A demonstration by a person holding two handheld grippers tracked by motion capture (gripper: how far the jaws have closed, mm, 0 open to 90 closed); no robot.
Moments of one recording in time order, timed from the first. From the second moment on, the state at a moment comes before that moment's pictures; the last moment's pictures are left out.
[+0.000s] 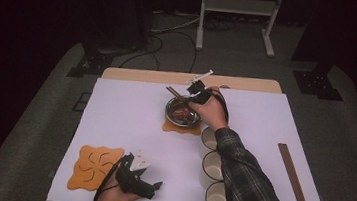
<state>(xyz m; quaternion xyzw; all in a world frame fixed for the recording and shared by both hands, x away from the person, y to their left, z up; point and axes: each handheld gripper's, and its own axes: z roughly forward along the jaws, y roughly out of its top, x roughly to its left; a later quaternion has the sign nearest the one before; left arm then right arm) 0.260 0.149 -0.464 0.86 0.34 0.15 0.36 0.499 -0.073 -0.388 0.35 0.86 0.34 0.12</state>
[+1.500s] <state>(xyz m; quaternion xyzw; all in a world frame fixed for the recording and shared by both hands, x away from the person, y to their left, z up) 0.260 0.149 -0.464 0.86 0.34 0.15 0.36 0.498 -0.085 -0.377 0.35 0.87 0.33 0.13</state>
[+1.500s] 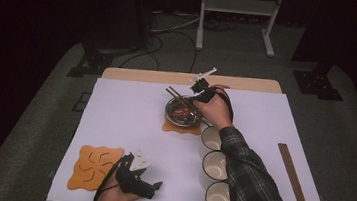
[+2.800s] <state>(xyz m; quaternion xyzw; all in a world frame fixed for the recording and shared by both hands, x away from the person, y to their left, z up) 0.260 0.149 -0.464 0.86 0.34 0.15 0.36 0.496 -0.103 -0.385 0.34 0.90 0.27 0.09</state>
